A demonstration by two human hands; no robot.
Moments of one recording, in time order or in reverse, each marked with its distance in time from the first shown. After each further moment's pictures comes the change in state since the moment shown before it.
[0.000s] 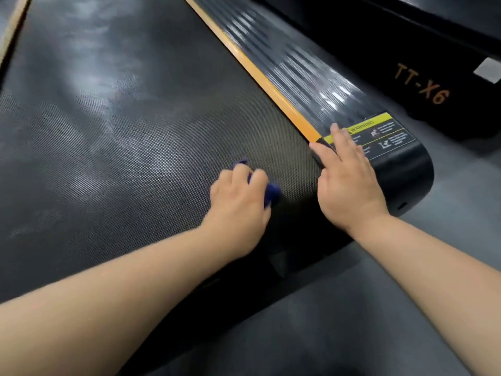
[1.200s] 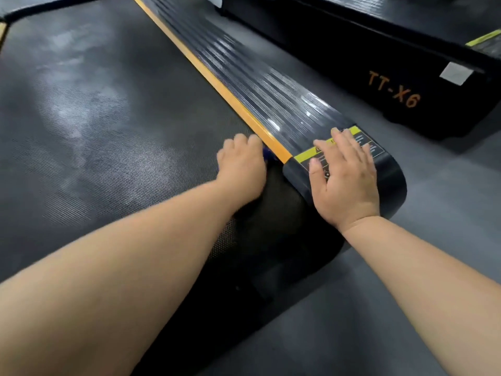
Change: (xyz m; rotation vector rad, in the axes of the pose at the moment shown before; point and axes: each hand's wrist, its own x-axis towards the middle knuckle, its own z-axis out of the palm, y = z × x) left_hand 0.123 0.025 0.026 0.056 -0.125 -0.121; right_hand 0.023 0.040 -0.002 0.029 0.264 0.130
